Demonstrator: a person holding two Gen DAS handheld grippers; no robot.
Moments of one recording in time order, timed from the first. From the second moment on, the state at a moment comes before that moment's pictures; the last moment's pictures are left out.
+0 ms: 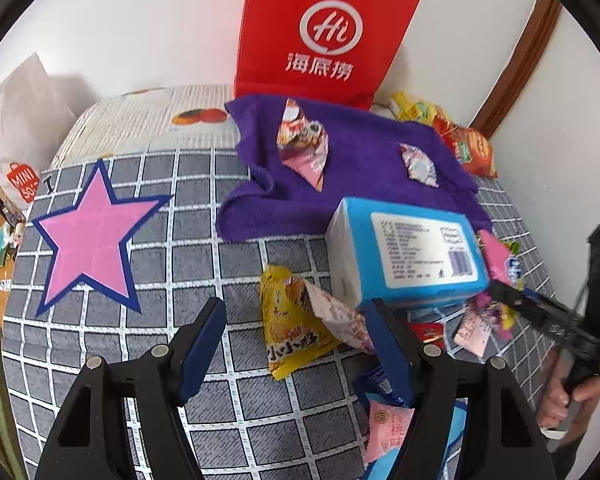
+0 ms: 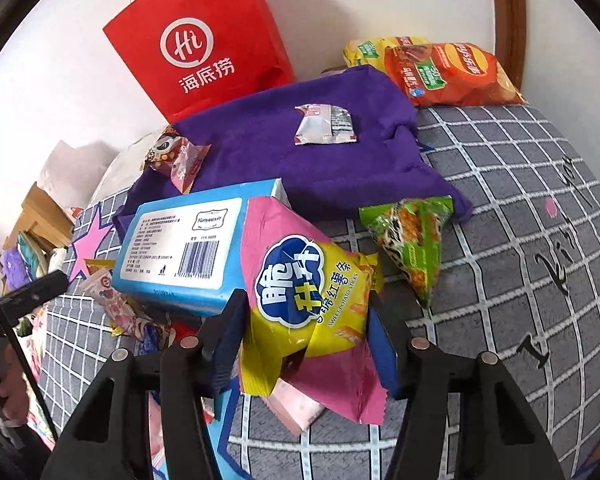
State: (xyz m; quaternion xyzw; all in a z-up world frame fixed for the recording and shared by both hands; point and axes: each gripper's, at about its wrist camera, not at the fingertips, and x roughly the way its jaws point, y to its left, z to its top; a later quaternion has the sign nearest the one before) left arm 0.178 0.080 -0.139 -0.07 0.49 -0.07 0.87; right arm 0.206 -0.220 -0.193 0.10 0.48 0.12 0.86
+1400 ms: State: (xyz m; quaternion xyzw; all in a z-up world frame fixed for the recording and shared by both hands) left arm 0.170 0.091 -0.149 -0.04 0.46 -0.07 0.88; right arm 0.167 -0.223 -0.144 0.08 0.44 0.09 0.89
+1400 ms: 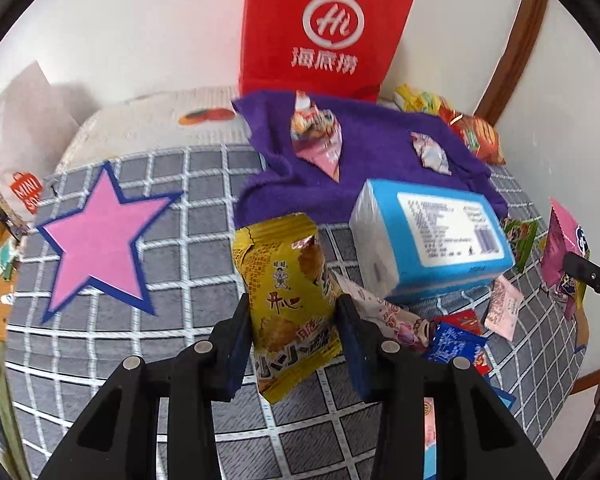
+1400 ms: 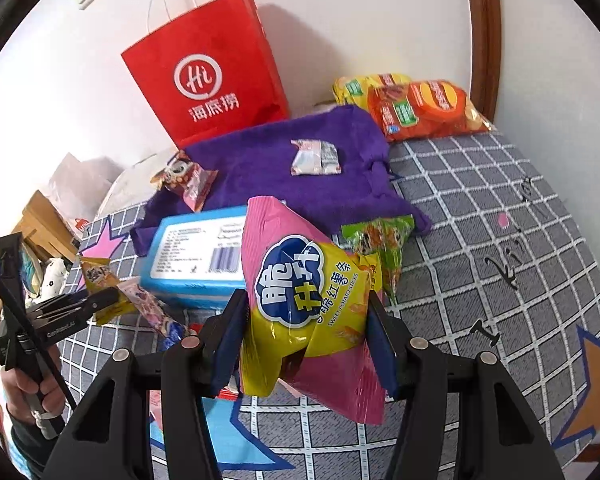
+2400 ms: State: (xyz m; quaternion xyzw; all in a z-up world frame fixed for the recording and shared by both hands) left arm 0.275 0.086 -0.072 -0.02 0.41 -0.07 0.91; right arm 0.298 -0.197 -0.085 0.05 0.40 0.12 0.91
